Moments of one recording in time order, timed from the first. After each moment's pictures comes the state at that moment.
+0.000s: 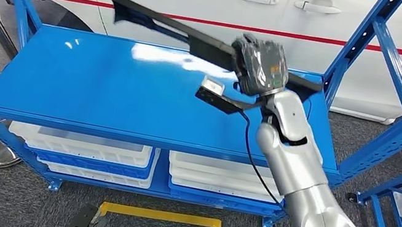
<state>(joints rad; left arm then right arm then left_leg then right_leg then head) -0.26 -0.19 0.90 -0.19 -1.10 -0.04 -0.49 -0.89 0.04 0.44 -1.10 1.03 -0.39 -0.12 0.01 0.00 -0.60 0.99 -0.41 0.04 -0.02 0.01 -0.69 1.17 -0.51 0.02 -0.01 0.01</state>
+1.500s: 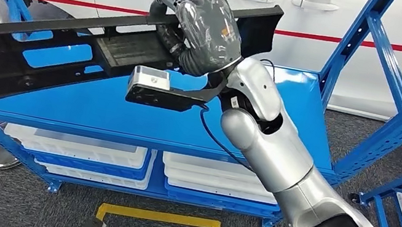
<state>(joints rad) -0.20 -0.21 0.86 -0.20 -1.11 -0.07 -0.54 -1.01 0.09 0.72 -1.39 0.69 -0.27 -0.08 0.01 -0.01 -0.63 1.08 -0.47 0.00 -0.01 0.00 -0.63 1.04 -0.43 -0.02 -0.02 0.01</state>
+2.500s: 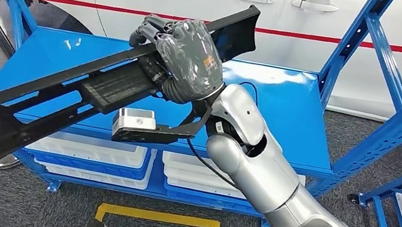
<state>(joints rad) -0.19 -0.23 0.83 -0.20 -1.06 -0.04 -0.49 -0.91 0.10 0.77 -1.45 0.70 -0.32 -0.12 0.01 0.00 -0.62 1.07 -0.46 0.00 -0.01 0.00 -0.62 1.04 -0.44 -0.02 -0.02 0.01</state>
